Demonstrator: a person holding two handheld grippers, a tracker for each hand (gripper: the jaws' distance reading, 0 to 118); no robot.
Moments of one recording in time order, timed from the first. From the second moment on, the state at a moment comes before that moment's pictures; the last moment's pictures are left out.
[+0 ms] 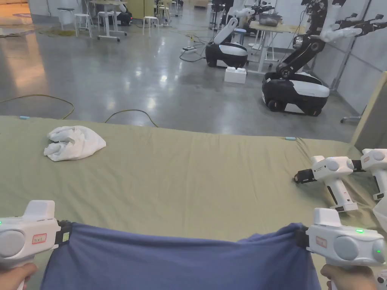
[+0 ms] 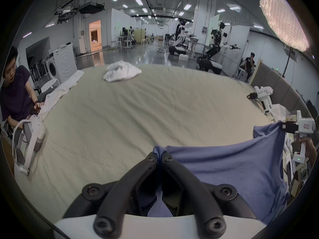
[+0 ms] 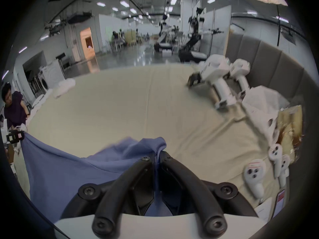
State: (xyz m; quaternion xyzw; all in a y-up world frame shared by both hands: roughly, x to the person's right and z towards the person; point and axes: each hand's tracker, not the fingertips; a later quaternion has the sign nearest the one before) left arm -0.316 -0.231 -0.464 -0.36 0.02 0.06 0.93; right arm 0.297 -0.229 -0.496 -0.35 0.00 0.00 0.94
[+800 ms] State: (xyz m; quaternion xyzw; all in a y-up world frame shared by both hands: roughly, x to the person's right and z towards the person) left arm -0.316 0.009 -0.451 -0.18 0.02 0.04 0.98; right arm 0.276 0.033 -0.427 -0.10 -0.03 0.06 0.99
